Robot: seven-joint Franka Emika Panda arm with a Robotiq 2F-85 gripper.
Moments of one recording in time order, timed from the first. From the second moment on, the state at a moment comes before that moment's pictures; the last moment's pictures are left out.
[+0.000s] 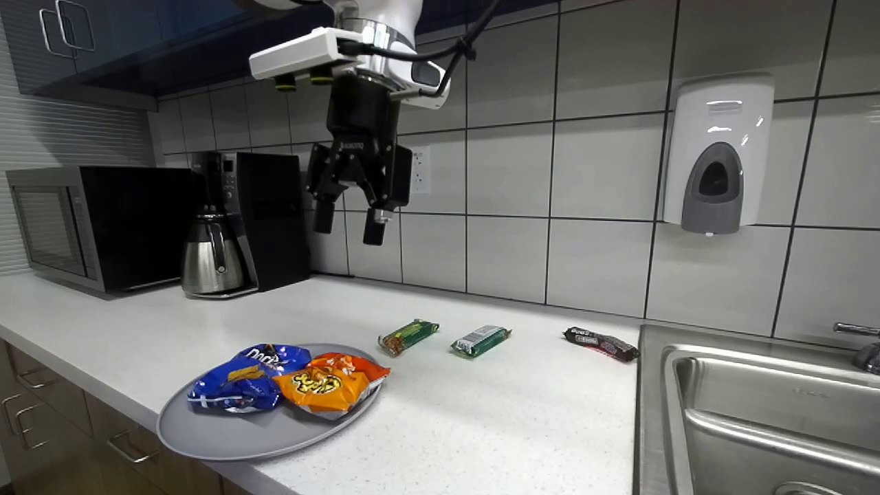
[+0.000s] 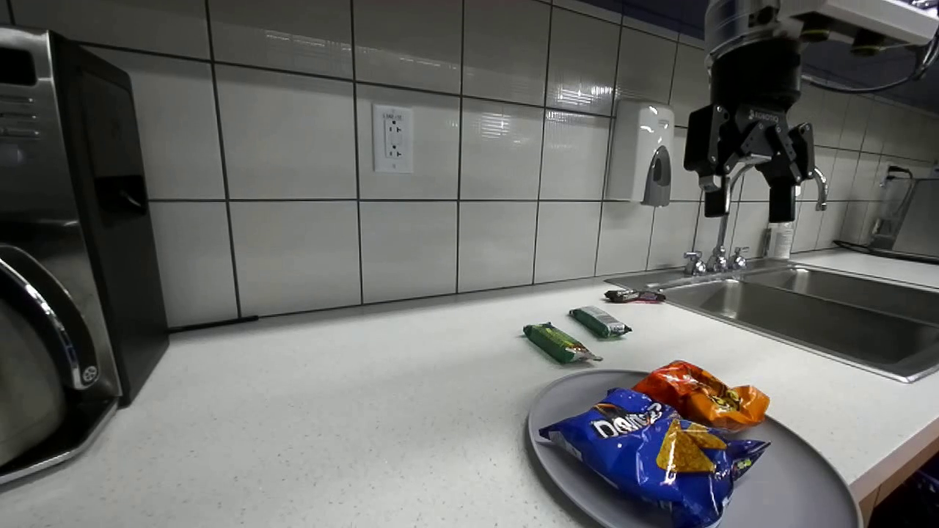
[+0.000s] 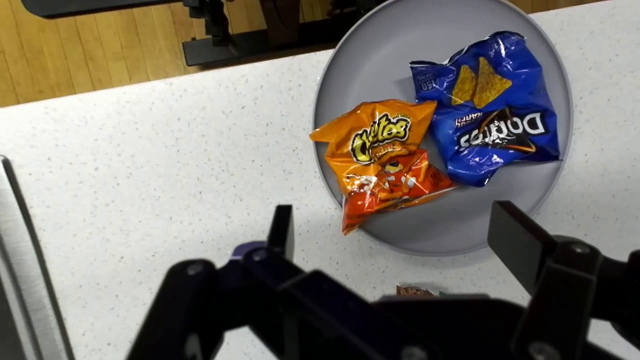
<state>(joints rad) -0.01 -0.25 -0.03 -2.34 0.07 1.89 0.01</state>
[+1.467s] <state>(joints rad) 0.03 -0.17 0.04 -2.52 0.00 2.26 0.01</state>
